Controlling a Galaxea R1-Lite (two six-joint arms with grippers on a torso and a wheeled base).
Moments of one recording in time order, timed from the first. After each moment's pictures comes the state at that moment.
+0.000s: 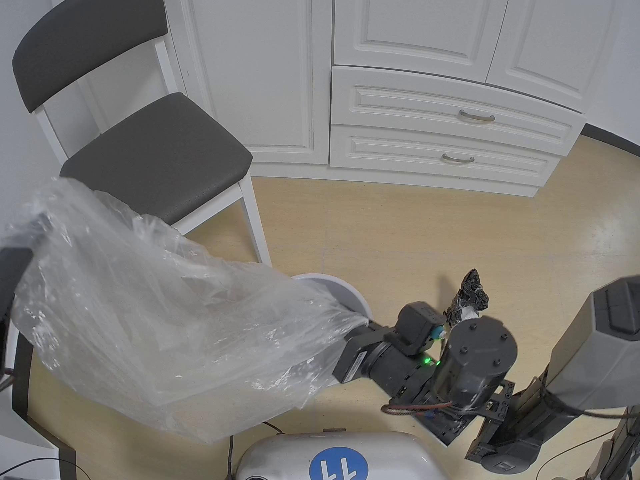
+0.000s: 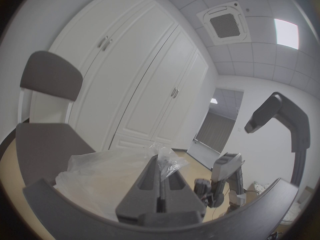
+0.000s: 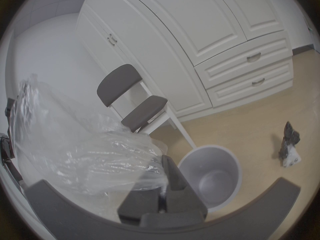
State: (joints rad) left arm -0.44 0.81 -0.37 -0.81 -0.35 -0.28; right arm 0.95 2.06 -0.56 -1.55 -0.35 0.38
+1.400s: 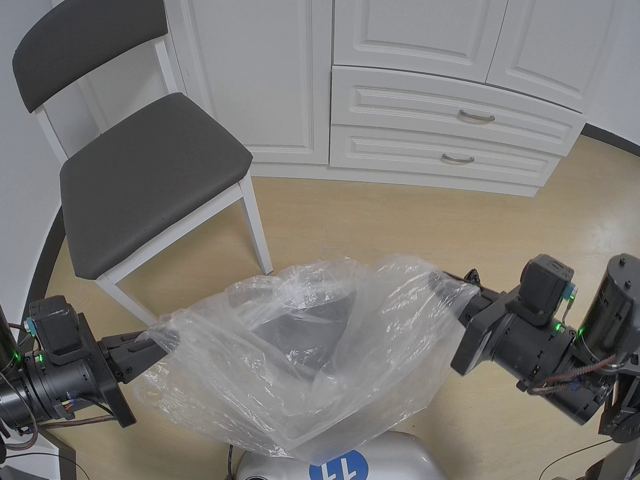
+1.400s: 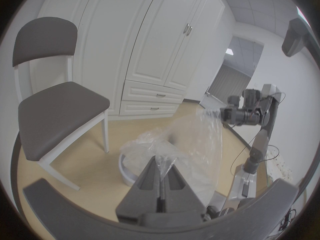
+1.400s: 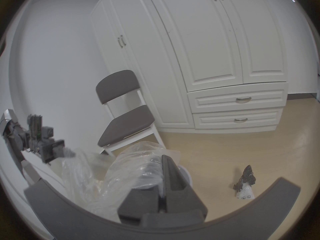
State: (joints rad) left arm -0.50 1.08 -0.30 -0.59 -0.26 -0.04; right arm 0.91 1.49 -0.45 -1.03 -0.36 0.14
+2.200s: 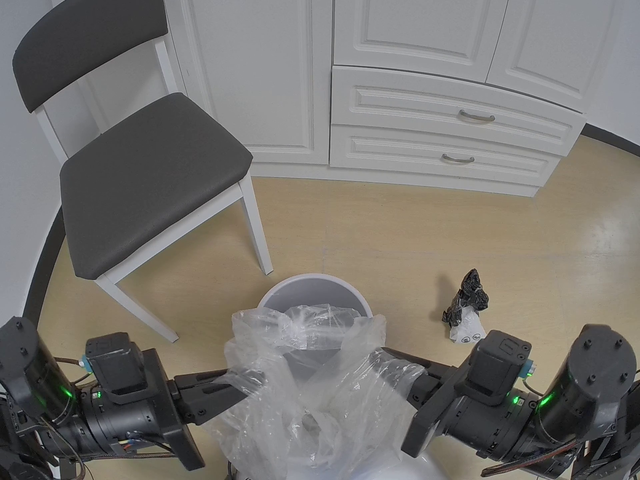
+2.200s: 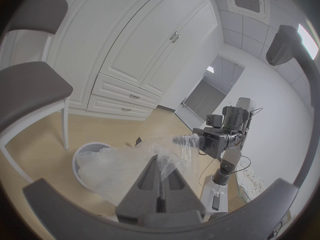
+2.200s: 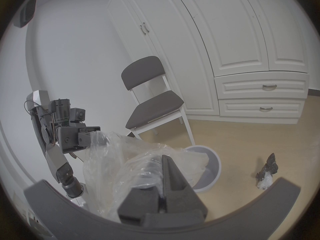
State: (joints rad) left arm -0.76 1.35 -0.14 -1.14 -0.27 -0.24; right arm 1.11 1.59 -0.39 -1.12 -0.36 0.18
